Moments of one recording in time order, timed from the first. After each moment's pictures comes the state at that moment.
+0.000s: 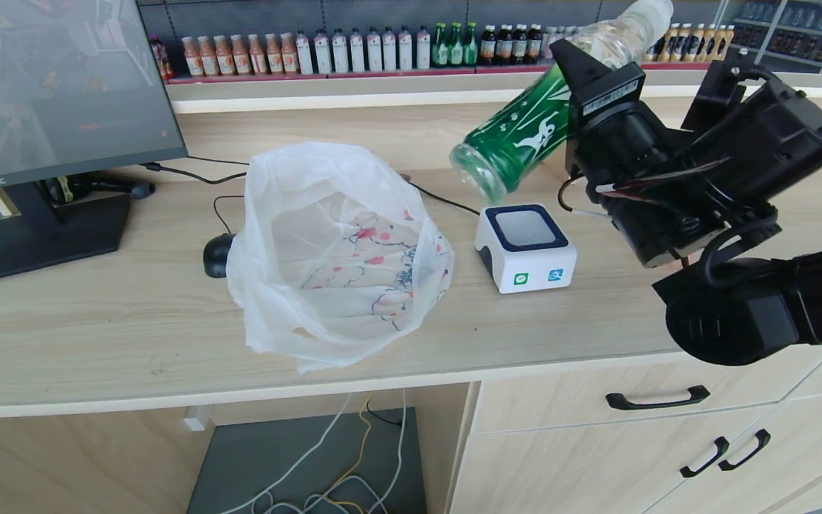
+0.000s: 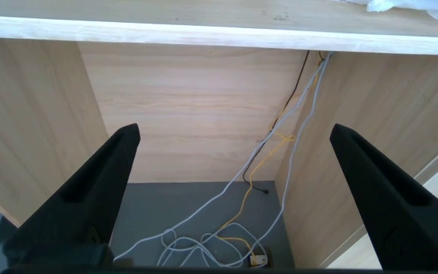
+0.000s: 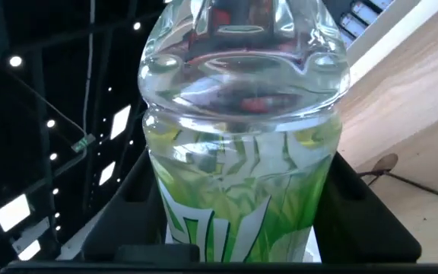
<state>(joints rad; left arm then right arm) 0.00 0.00 0.00 0.00 0.00 0.00 0.54 1.88 -1.17 -1.34 -0.15 0.84</state>
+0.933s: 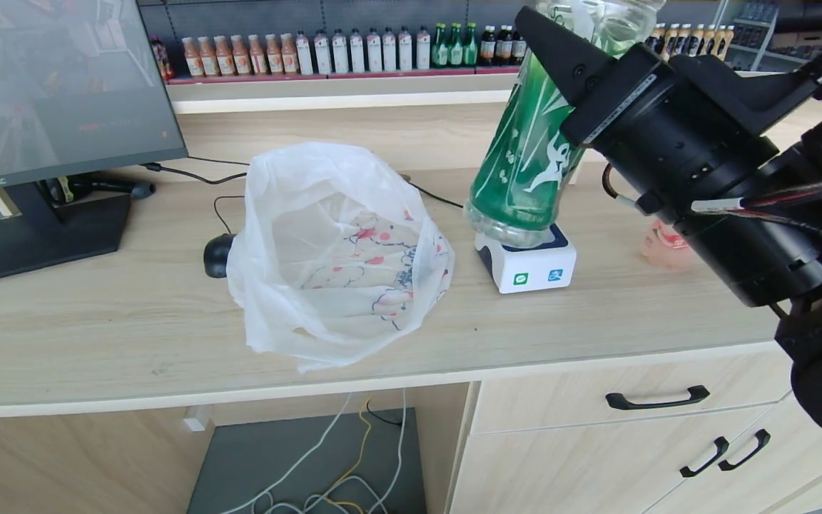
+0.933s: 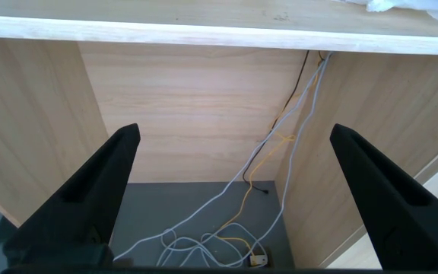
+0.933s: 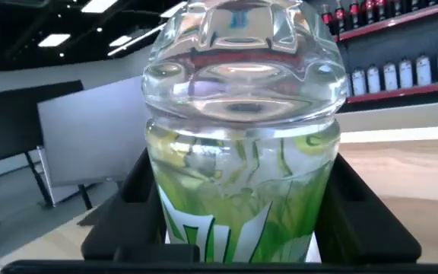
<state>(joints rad) 0.00 0.00 0.00 0.00 0.00 0.00 0.71 1.66 -1.00 -1.27 -0.03 0.10</state>
